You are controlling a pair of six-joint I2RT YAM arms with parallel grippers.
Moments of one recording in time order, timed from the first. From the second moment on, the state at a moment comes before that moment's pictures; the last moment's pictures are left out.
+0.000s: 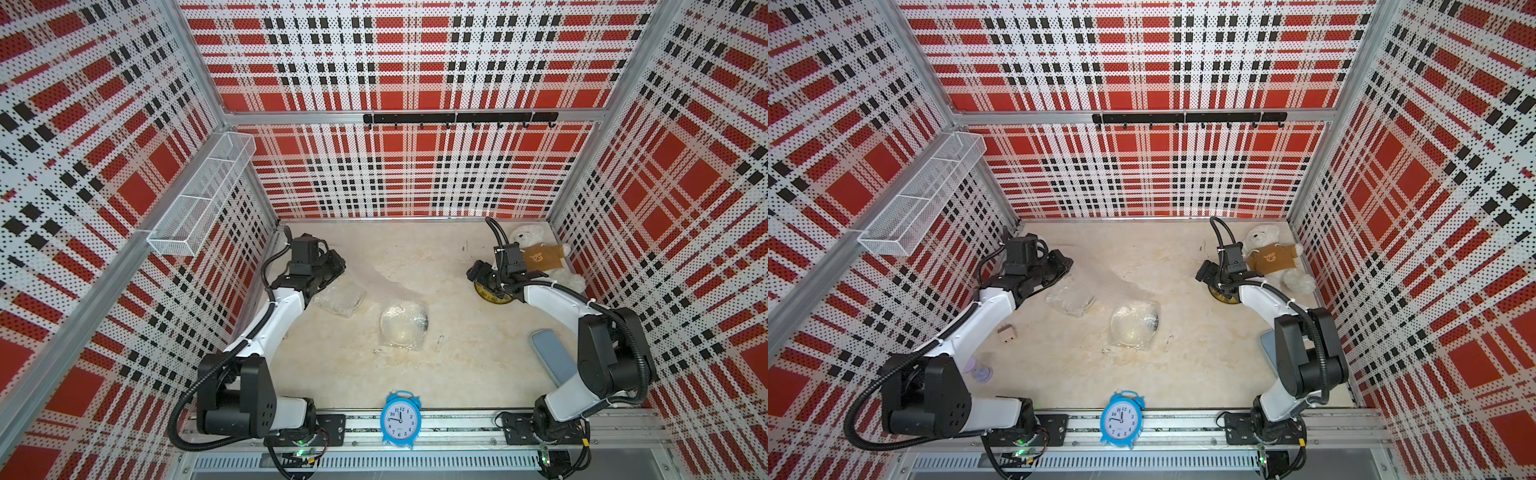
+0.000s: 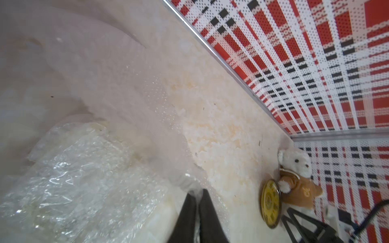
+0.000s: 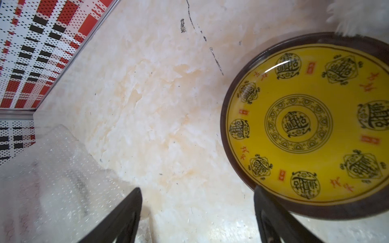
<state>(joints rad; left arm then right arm) -0.08 1.38 0.96 -0.19 0.18 -0.78 0.24 1.60 1.01 -0.27 -0.10 0.71</state>
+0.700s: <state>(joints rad) -0.12 1.60 0.91 0.20 -0.08 -0.81 0.25 1.64 1.02 -0.23 -0.13 0.69</state>
